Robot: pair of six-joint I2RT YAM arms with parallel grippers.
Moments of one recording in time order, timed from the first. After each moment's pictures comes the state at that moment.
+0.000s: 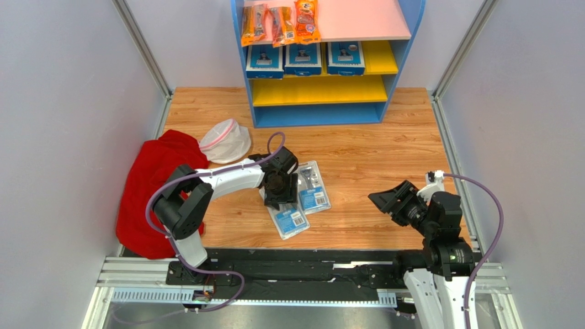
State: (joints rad) left arm -0.77 1.74 1.09 -0.62 0.11 -0.75; right arm 0.04 0.30 0.62 -0.78 -0.38 0.77
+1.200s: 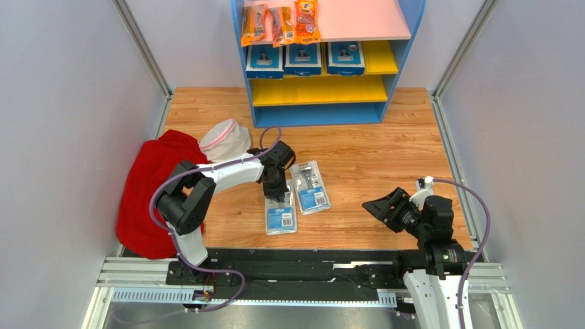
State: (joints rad) left arm -0.71 1.78 1.13 -0.65 -0.01 -0.82; right arm 0.04 0.25 0.50 -0.78 -0.46 0.78
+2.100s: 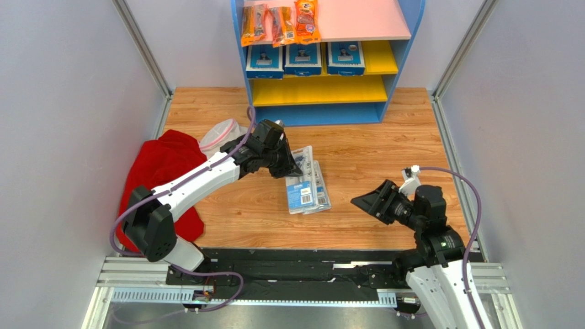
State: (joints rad) left arm -0.70 1.49 1.20 -0.54 0.16 -0.89; right arm 0.18 0.36 0.51 -0.63 -0.50 0.83
